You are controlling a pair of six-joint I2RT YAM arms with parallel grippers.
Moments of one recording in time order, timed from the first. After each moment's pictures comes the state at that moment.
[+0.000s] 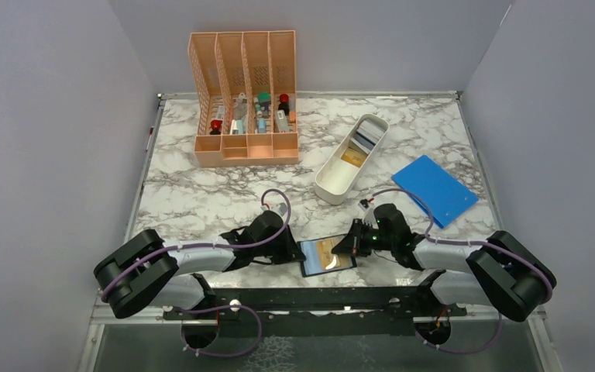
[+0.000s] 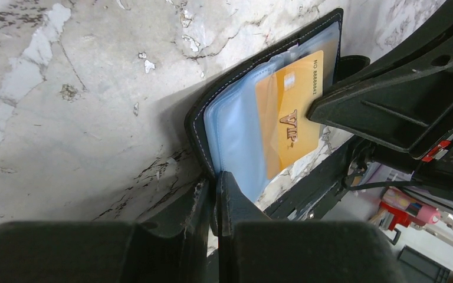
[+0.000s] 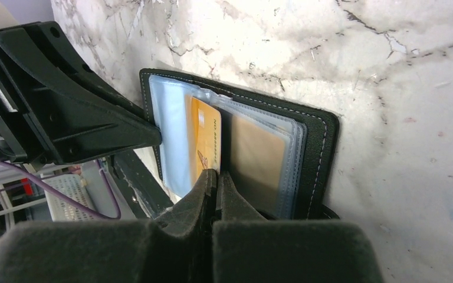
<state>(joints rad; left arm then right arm) -0.91 1.29 0.33 0.22 0.19 -1.07 0.64 1.28 0.19 0.42 -0.45 0.84</state>
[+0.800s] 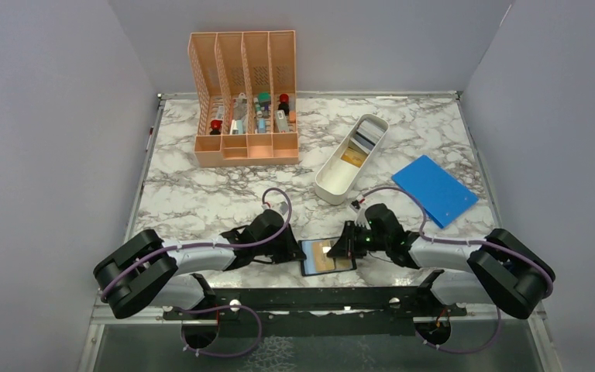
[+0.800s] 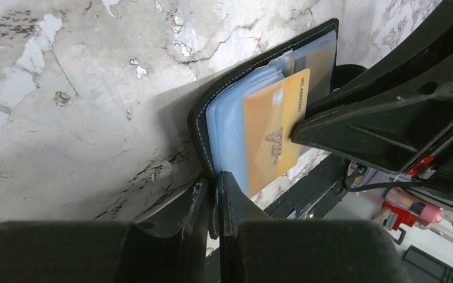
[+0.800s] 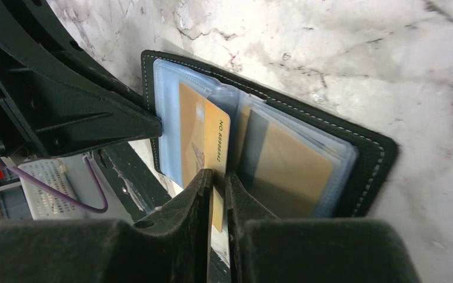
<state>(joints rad) -0.91 1.29 0.35 0.20 0.20 -1.06 0.72 1.27 0.25 0.34 -0.42 0.80</state>
